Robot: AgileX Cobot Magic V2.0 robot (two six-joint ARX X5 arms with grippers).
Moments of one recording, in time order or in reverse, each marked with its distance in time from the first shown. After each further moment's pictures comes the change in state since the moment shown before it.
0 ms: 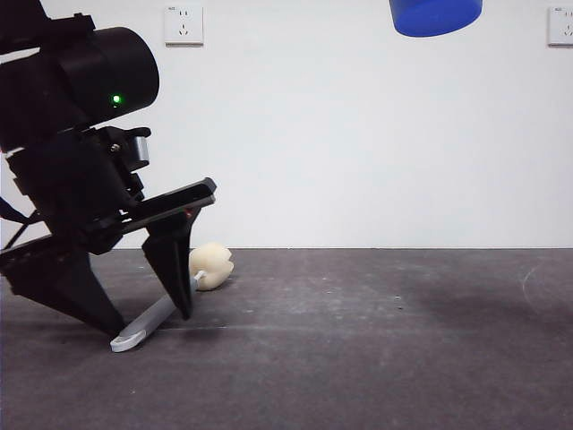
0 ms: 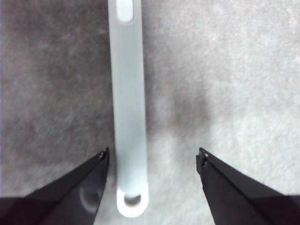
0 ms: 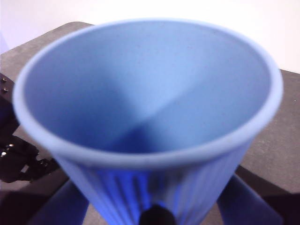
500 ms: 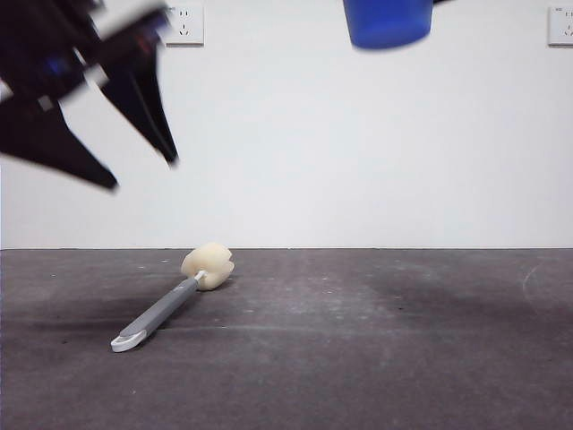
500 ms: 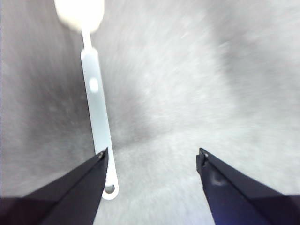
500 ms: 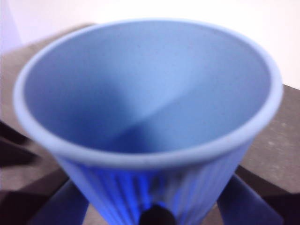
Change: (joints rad) left arm 0.000 -0.444 0.000 -0.126 0.000 0.113; right arm -0.048 0.133 -0.002 0.163 -0.080 -0.114
